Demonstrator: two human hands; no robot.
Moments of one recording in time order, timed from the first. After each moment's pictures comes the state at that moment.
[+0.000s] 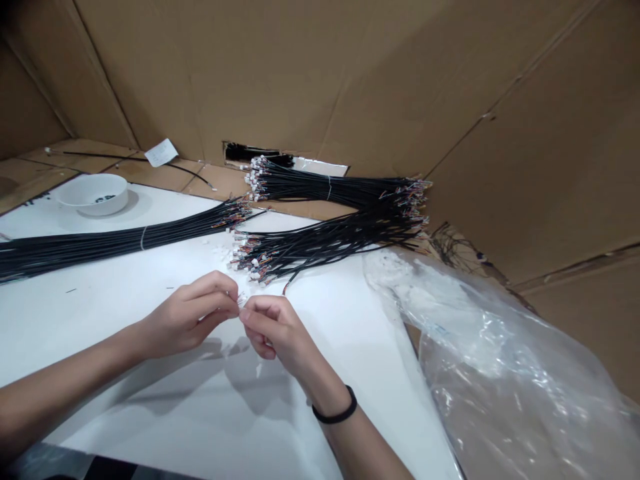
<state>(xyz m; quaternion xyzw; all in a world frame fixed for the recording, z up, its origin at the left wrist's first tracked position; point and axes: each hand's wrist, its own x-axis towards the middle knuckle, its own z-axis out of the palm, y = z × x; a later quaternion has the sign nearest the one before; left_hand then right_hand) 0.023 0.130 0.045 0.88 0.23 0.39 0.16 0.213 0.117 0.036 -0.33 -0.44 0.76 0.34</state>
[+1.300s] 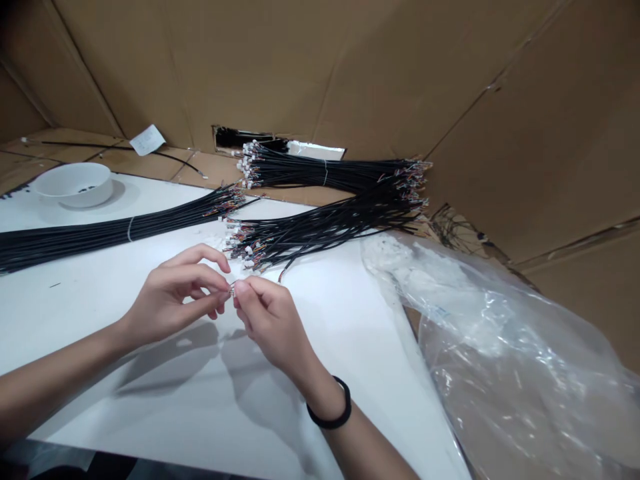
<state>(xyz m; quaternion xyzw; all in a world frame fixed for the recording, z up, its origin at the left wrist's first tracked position) 0.030 0.126 0.047 0.74 0.30 0.46 0.40 0.205 0.108 0.045 -0.42 -0.58 0.57 0.41</state>
